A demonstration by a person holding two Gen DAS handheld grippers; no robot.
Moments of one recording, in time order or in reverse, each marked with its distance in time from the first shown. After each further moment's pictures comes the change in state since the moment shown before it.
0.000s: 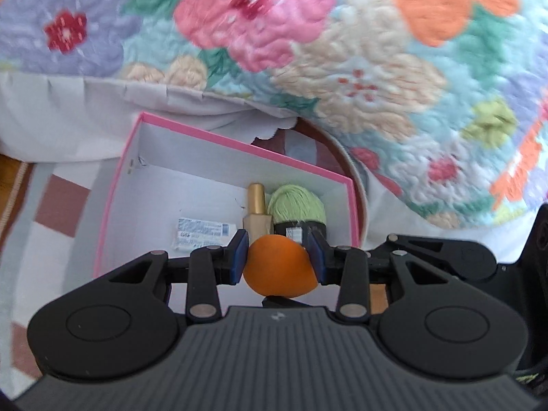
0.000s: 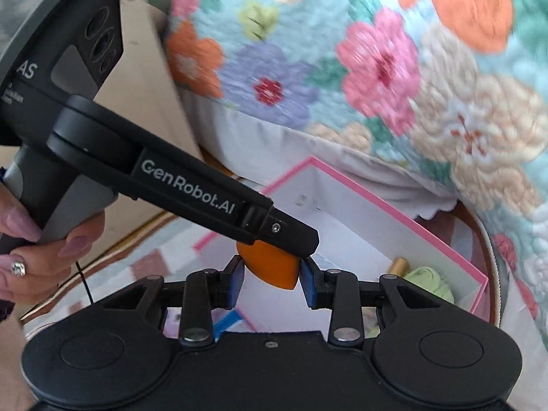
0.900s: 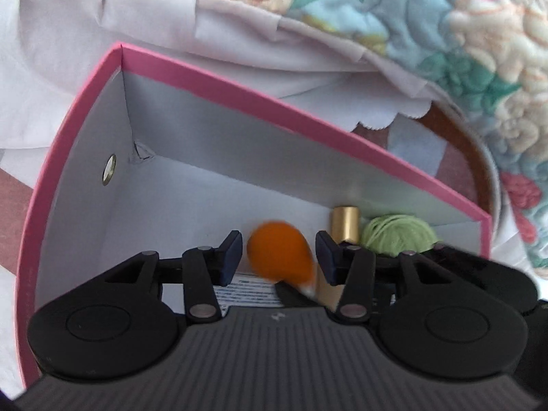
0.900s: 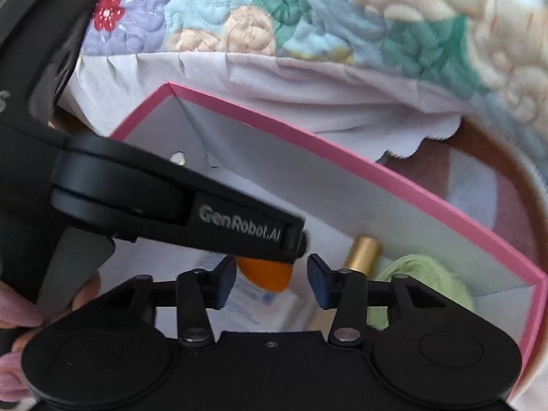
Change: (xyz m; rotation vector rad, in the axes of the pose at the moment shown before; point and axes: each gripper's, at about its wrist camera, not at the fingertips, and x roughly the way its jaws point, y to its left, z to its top) left arm 0.154 0.059 0.032 -0.097 0.117 0.148; right arm 0.140 -0.067 0.003 0.141 0.187 -0.197
